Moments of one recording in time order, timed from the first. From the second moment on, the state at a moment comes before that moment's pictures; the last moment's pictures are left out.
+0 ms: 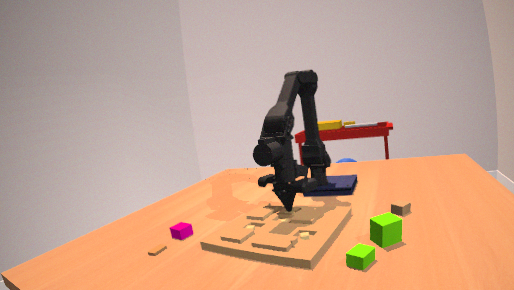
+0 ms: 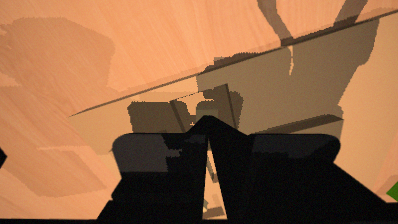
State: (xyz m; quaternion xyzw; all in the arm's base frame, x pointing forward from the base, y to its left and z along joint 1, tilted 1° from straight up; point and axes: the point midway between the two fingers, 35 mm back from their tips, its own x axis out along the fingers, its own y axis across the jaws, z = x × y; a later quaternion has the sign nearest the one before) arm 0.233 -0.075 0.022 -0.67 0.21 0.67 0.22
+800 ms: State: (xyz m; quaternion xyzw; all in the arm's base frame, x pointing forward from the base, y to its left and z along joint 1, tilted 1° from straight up) arm 0.231 -0.075 0.028 -0.67 0.21 0.68 0.22
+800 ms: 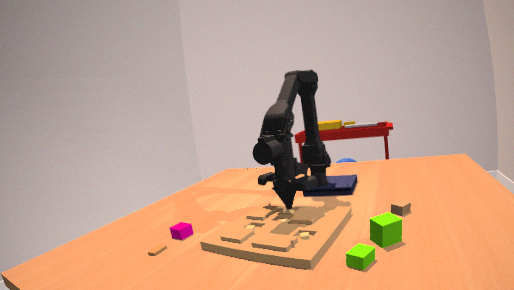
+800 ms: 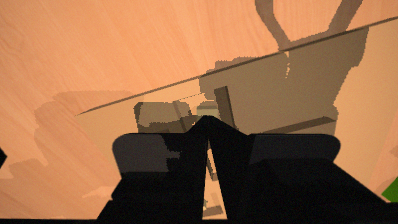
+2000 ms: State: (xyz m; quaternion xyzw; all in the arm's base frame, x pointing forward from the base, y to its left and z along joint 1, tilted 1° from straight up) arm 0.234 -0.077 0.056 -0.68 0.20 0.68 0.21
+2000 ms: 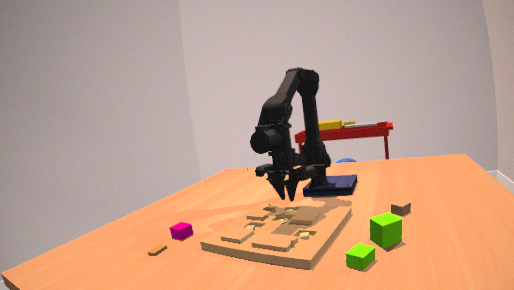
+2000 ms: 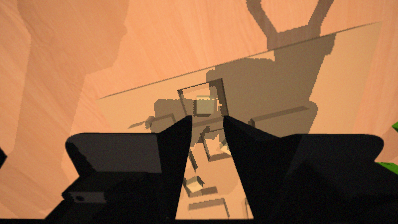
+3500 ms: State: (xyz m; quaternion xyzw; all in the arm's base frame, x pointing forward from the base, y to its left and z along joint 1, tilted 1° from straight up) arm 0.234 -0.078 0.042 -0.68 0.20 0.68 0.21
